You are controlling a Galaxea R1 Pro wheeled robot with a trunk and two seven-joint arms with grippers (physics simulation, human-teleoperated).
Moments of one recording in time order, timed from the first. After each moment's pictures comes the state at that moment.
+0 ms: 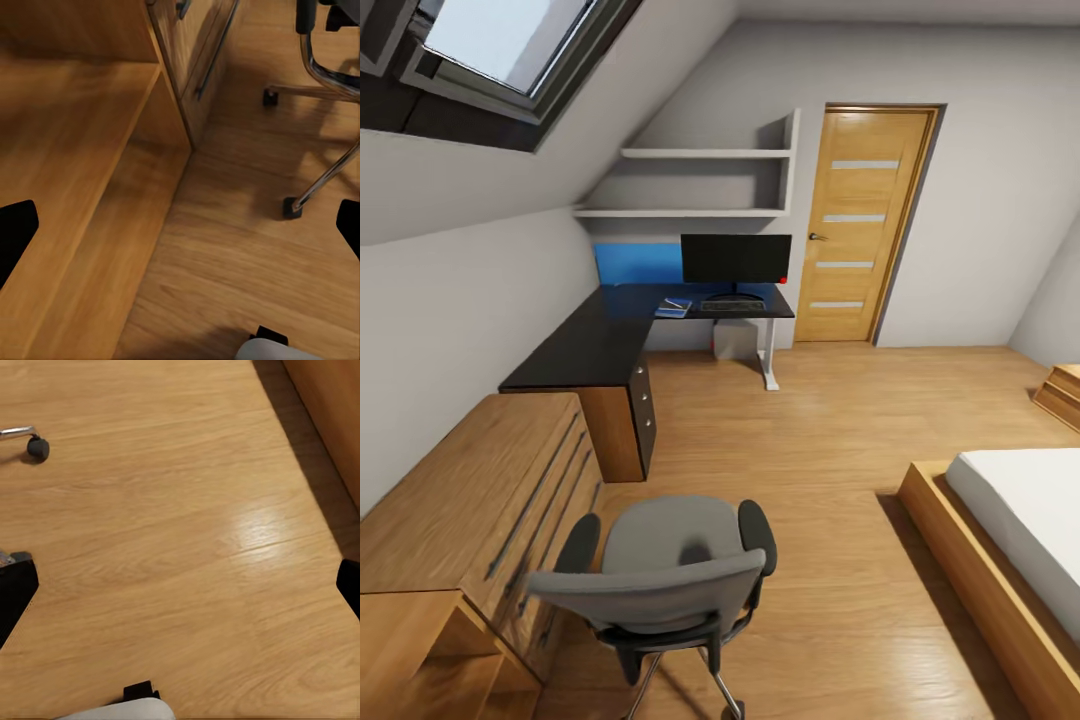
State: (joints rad) left arm 0.04 0.07 -0.35 -0.23 0.49 -0.86 0.33; right arm -0.13 -0.02 0.21 -0.10 -0.33 -0.73 -0.18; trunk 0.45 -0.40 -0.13
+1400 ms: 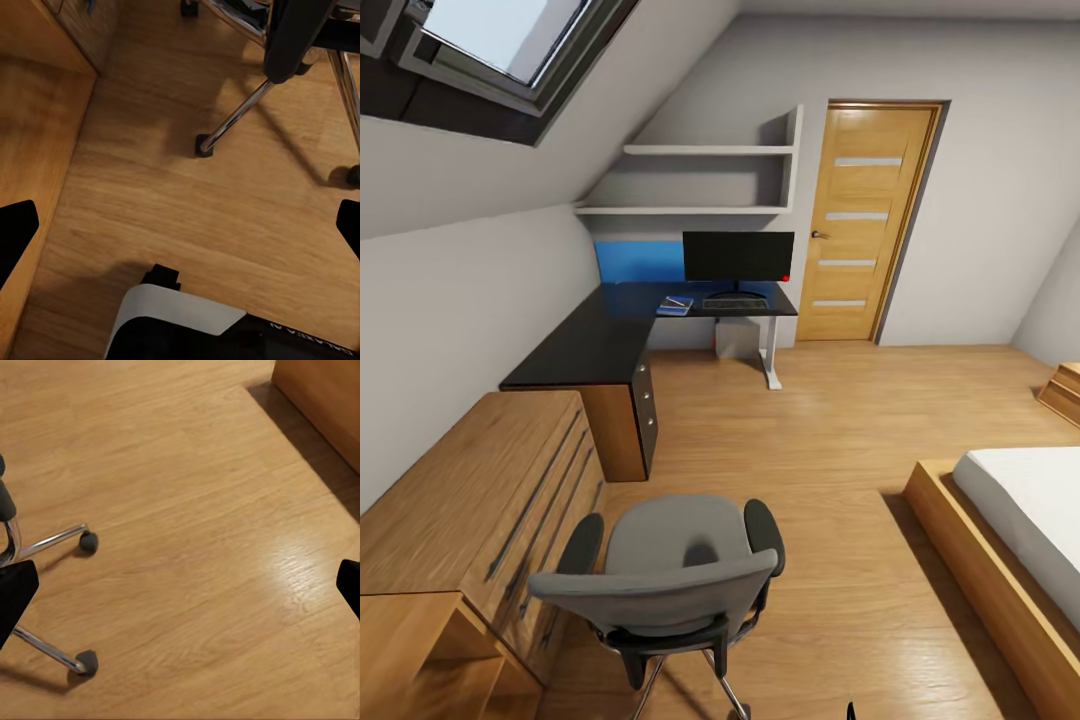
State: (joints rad) left arm -0.16 -0.04 -0.32 -0.40 0.49 -0.21 0.34; right arm -0.16 0.00 0.21 -0.34 -0.43 -0.66 -0.18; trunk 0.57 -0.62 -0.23
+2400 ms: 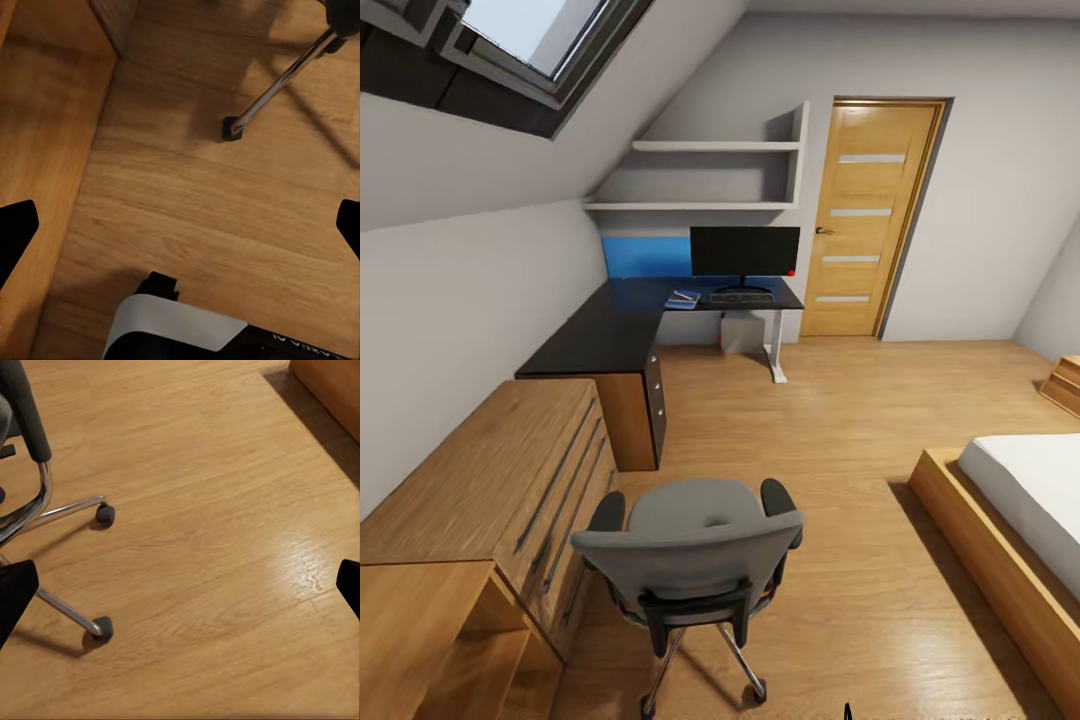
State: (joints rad) left arm -0.16 -0.04 -0.33 -0.40 0.48 -0.21 0.35; right arm -0.16 0.00 0.21 -0.33 -0.39 -0.66 -0.18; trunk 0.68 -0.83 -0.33
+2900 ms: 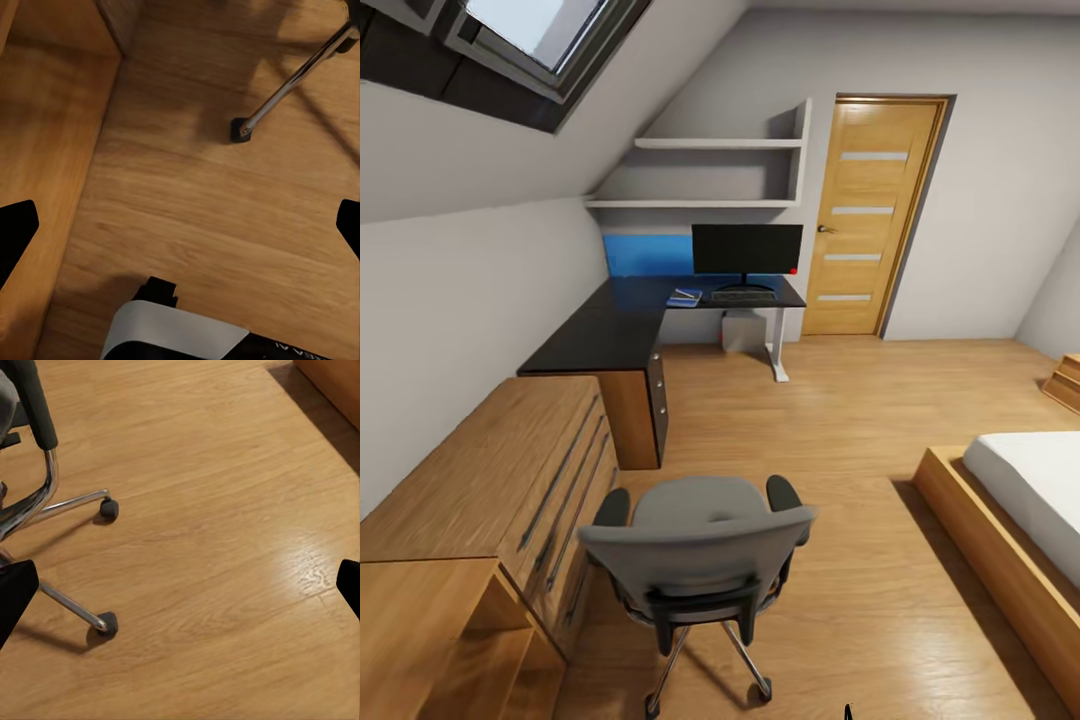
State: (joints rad) left arm -0.16 -0.04 -0.32 -0.40 0.48 -0.21 0.35; right arm -0.16 0.00 0.21 -0.33 -0.39 -0.66 -0.18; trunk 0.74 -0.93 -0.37
